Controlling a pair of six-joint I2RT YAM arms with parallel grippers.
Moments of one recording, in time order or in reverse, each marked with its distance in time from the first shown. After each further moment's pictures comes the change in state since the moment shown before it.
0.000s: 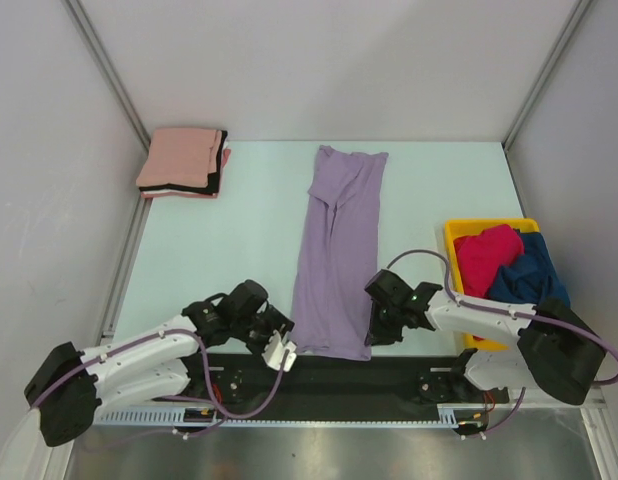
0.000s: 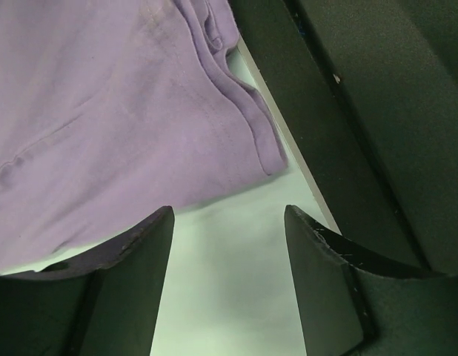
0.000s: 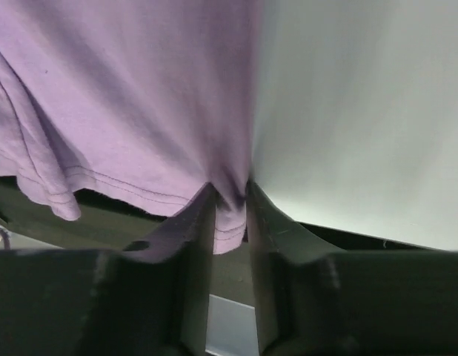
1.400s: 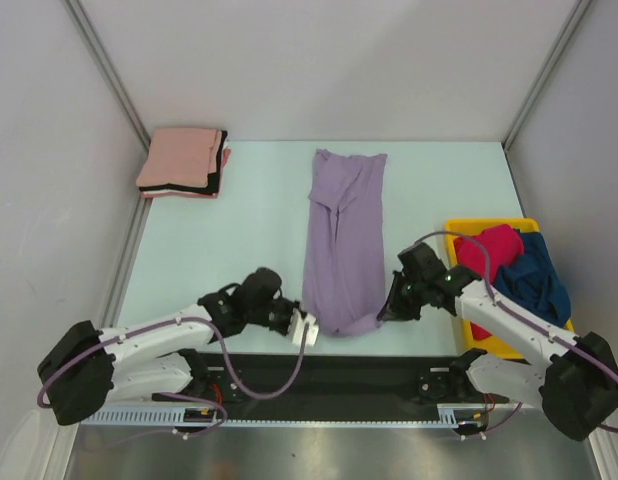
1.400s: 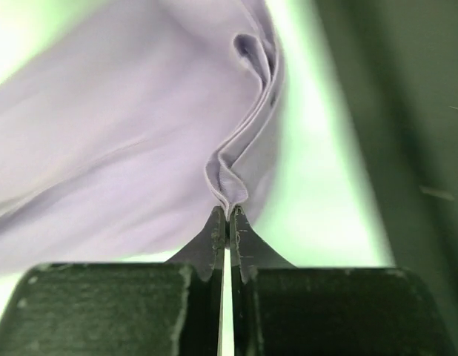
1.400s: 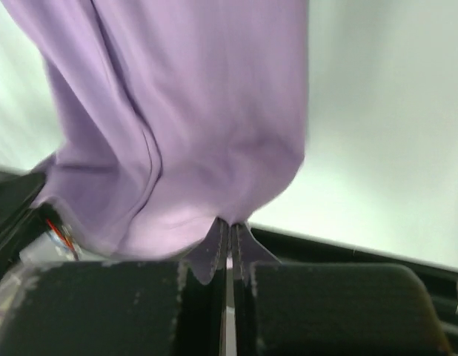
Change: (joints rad) left arm -0.095 0.153 0.042 0.315 -0.022 -0.240; right arm -0.246 -0.186 0.057 -0.151 -0.137 -0.143
